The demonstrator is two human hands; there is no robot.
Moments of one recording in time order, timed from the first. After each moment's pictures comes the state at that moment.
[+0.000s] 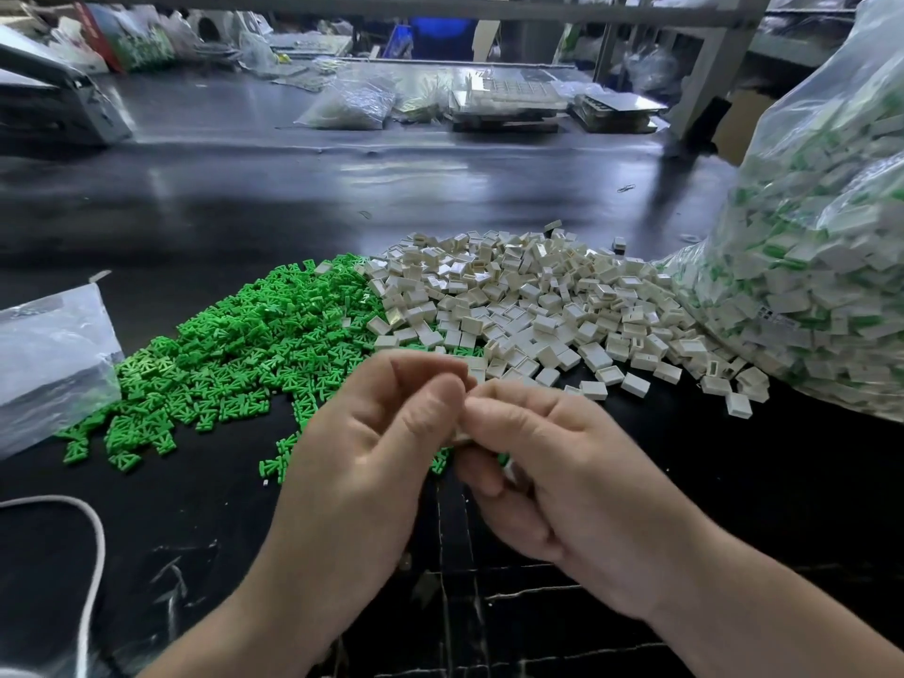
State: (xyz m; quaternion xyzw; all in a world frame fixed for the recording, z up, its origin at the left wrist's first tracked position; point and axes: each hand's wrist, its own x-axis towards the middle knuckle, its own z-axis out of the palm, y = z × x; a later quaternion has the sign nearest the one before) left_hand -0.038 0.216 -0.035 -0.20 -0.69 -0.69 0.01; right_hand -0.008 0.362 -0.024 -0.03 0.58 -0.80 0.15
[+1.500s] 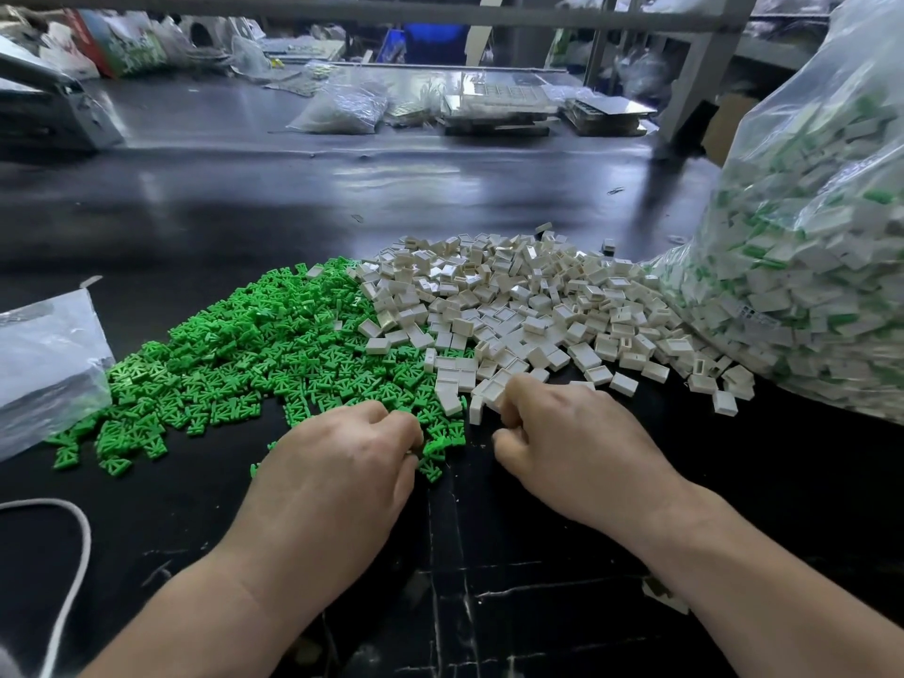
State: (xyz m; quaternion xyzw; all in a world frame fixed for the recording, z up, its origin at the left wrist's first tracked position) left_hand -0.059 0.197 -0.051 -0.28 -0.95 -0.09 0.09; right_hand -0.039 0.398 -0.053 -0.01 0.99 -0.15 -0.02
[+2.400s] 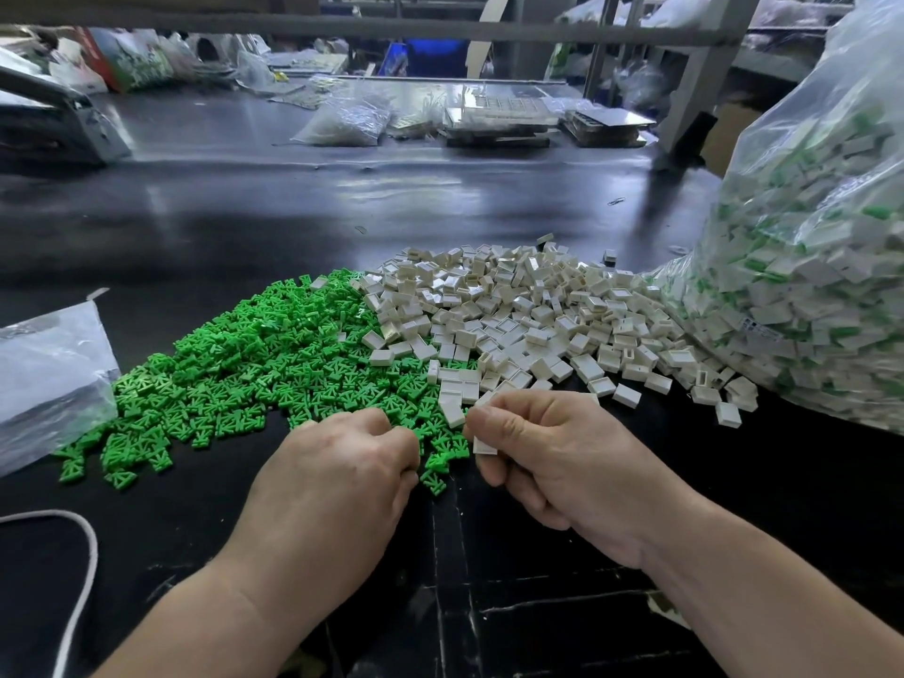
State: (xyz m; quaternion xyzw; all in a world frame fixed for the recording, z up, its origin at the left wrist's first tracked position) left_hand -0.062 0.194 -0.050 -0.29 -0.95 -0.07 0.10; right_hand -0.031 0.392 -0.046 0.04 0.72 -0.69 0.13
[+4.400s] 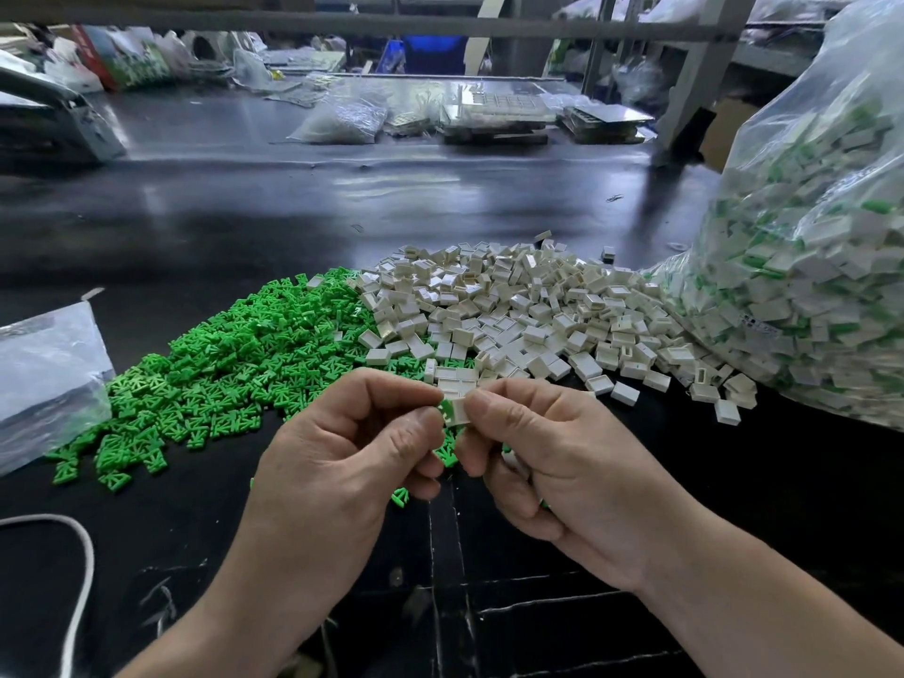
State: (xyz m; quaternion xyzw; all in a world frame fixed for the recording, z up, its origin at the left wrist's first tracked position) left_hand -0.049 0.204 -0.044 -0.17 -0.67 -0.72 -0.04; right_hand -0.021 0.382 -0.036 -0.01 0.60 -0.79 0.12
